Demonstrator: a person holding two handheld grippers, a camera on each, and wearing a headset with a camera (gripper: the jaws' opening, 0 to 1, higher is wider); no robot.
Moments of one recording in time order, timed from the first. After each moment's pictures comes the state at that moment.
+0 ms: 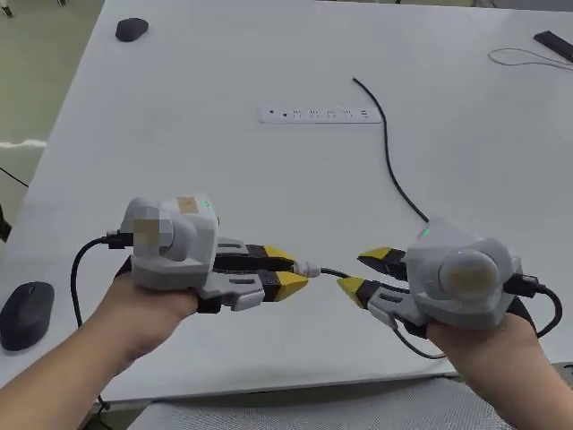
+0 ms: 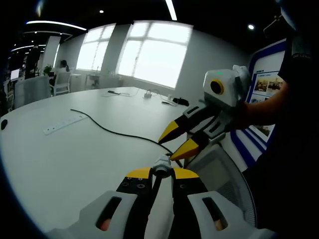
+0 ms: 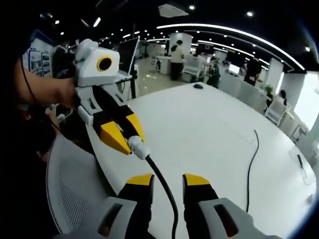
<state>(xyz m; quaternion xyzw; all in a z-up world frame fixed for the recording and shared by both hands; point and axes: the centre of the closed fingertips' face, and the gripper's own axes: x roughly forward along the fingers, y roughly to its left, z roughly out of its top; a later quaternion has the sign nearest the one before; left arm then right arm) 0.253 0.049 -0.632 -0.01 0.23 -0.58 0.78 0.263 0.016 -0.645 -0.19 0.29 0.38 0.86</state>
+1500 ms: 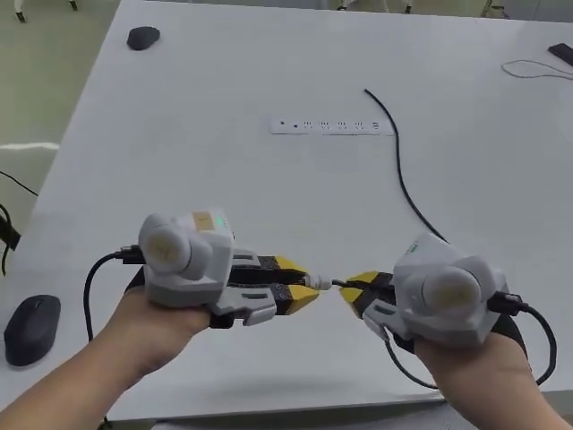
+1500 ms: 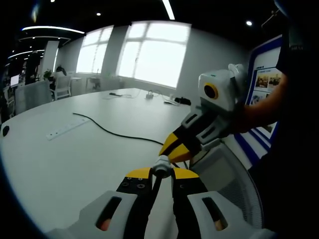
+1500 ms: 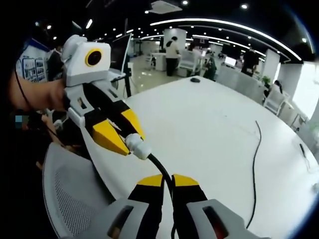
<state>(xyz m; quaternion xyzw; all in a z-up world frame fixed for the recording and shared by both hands) 0.267 0.053 -0.633 0.00 0.22 -0.58 0.79 0.278 0.009 -0.665 -0.14 0.33 0.34 0.87</state>
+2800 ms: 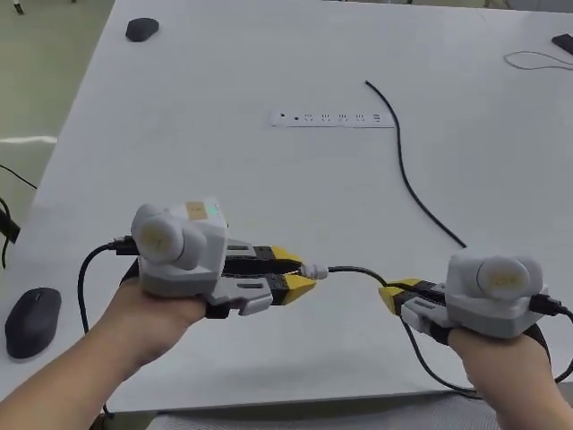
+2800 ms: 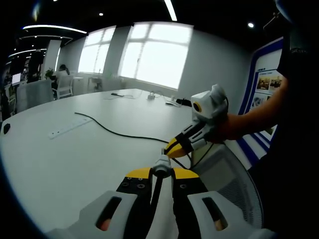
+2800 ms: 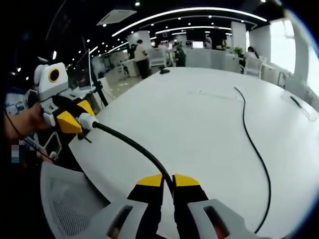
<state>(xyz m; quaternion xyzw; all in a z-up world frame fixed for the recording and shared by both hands) 0.272 0.058 -0.632 0.00 0.22 -0.57 0.79 0.284 -0.046 -0.700 -0.03 0.36 0.27 0.89</state>
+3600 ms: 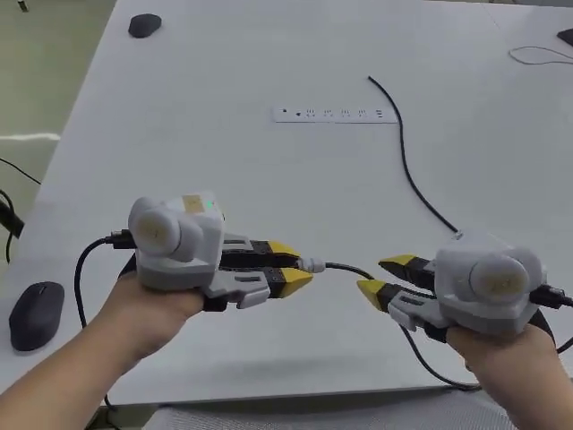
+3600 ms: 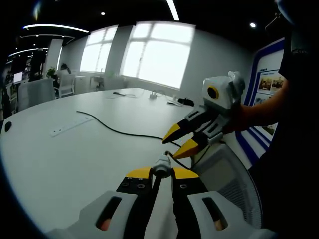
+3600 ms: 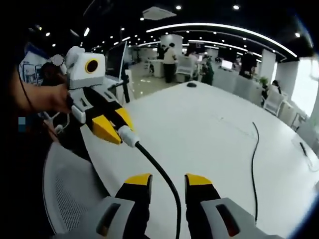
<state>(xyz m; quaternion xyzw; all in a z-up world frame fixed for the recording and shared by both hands) 0.270 0.061 -0.635 0.00 0.23 -0.57 0.79 0.277 0.005 -0.651 -0.15 0.29 0.37 0.87</state>
